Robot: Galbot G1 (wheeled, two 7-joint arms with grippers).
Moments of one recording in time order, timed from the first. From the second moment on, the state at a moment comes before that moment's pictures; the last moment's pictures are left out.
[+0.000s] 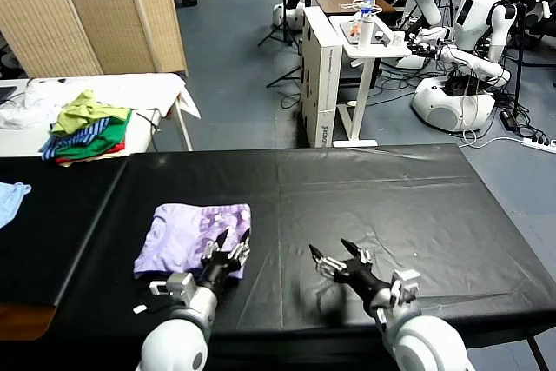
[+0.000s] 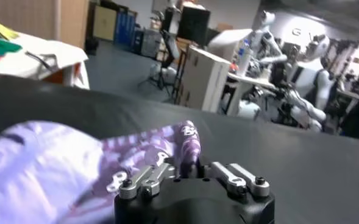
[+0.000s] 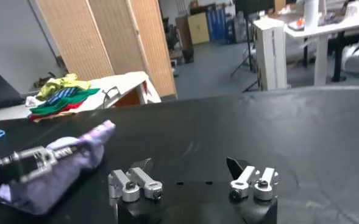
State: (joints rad) left arm 1.42 -1.36 -0.32 -2.07 -0.39 0.31 -0.14; right arm -1.37 1.15 0.32 2.16 0.70 -0.53 0.12
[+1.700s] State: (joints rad) left arm 1.55 -1.27 -0.56 -2.16 -0.31 0.10 -0.15; right arm -1.08 1.21 0.12 1.91 0.72 -0.67 0.19
